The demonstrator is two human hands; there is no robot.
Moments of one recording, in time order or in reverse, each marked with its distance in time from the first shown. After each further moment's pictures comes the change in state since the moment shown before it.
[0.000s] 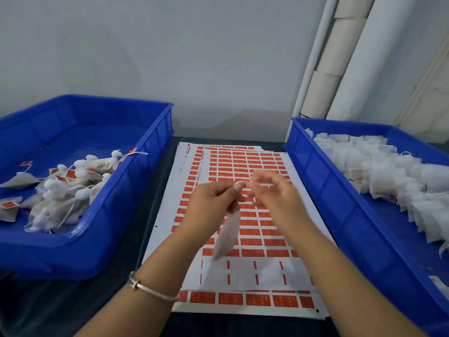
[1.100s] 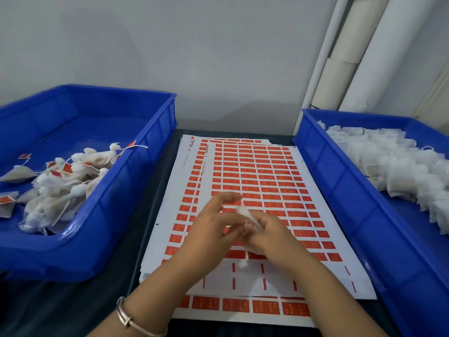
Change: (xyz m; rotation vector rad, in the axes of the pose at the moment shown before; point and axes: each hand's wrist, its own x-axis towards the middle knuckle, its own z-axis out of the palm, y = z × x) left_hand -0.022 -0.046 -0.004 0.498 -0.109 0.224; right_hand -0.014 0.051 0.028 0.081 -0.350 0.183
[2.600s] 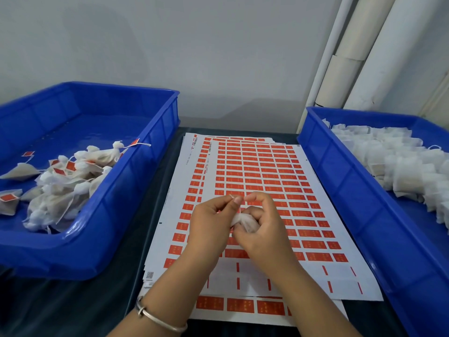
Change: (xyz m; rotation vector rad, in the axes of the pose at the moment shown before) left_hand 0.014 0.007 0.007 -0.660 0.250 -0.443; right_hand -0.002 -0.006 0.031 -0.009 0.323 -0.291
